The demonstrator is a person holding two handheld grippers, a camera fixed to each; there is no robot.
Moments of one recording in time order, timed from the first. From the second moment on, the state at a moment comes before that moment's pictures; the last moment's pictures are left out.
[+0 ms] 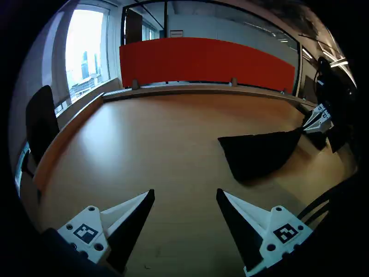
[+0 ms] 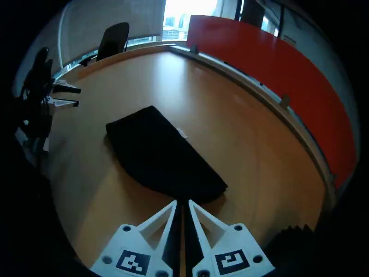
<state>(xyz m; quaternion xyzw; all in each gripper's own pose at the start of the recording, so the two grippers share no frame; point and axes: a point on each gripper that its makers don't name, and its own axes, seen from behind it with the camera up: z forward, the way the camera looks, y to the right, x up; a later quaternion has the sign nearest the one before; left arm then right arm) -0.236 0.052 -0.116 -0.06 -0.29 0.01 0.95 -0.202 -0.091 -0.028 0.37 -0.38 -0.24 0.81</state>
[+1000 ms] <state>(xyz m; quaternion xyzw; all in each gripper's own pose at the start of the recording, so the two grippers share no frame) -0.233 0.044 -0.139 -0.04 -0.29 -0.01 0.96 -0.175 -0.252 -0.002 0.51 -0.31 -0.30 0.74</state>
